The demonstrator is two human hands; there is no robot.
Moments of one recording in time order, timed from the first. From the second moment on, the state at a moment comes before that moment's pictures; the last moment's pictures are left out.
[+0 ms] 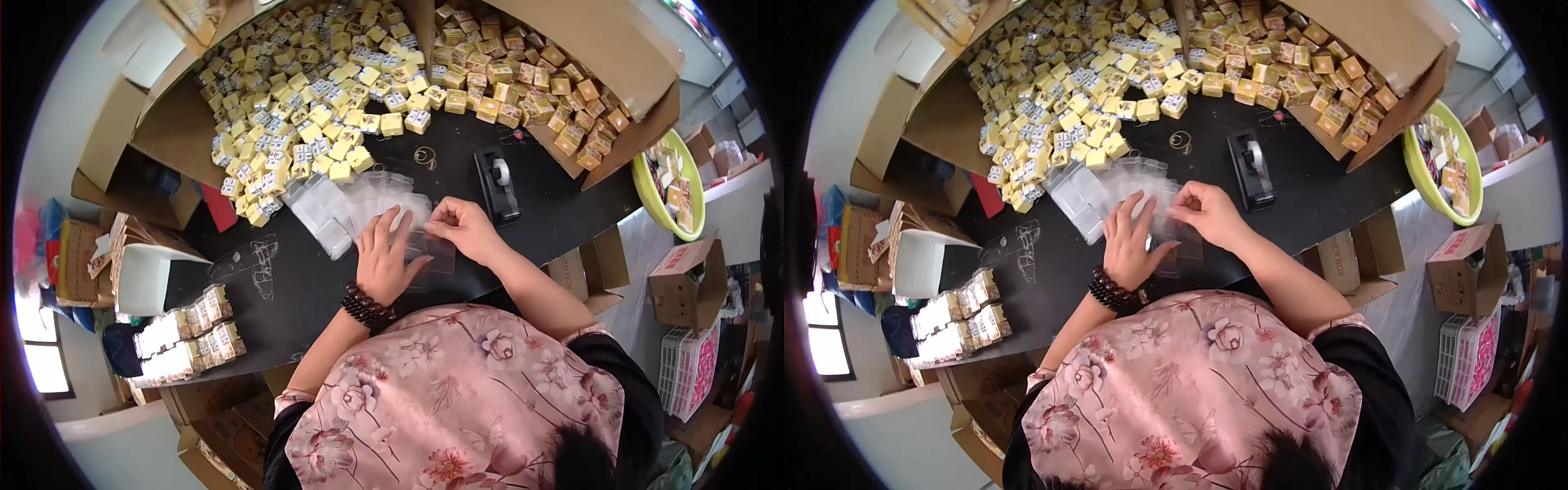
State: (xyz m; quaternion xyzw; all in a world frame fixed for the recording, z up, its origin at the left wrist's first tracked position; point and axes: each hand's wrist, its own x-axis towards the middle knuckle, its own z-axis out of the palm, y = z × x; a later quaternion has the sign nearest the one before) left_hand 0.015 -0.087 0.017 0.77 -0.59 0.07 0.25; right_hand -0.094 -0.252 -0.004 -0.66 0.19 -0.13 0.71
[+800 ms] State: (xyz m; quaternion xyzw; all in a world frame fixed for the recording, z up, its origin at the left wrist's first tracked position) left_hand 0.000 -0.088 0.046 0.56 -0.69 -0.29 0.36; right_hand -0.155 -0.274 0.054 -0.82 0.05 0.15 0.55
